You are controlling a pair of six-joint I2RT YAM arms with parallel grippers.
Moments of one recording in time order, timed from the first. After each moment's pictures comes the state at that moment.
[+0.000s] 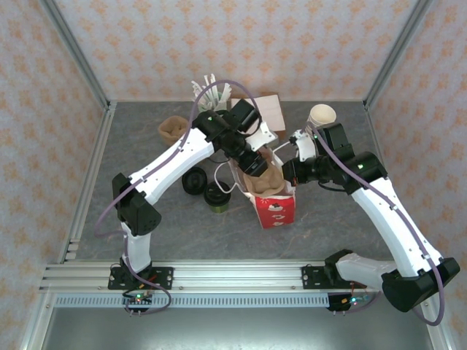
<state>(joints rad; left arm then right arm) -0.71 1.92 2.04 -1.22 0.37 0.11 0.44 1.12 1.32 -1.07 -0.35 0.18</state>
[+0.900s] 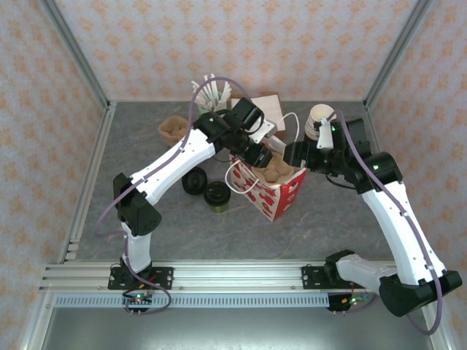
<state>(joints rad) -0.73 1.92 2.03 -1.10 0.26 -0.16 0.32 1.09 1.38 -1.04 -0.29 0.47</state>
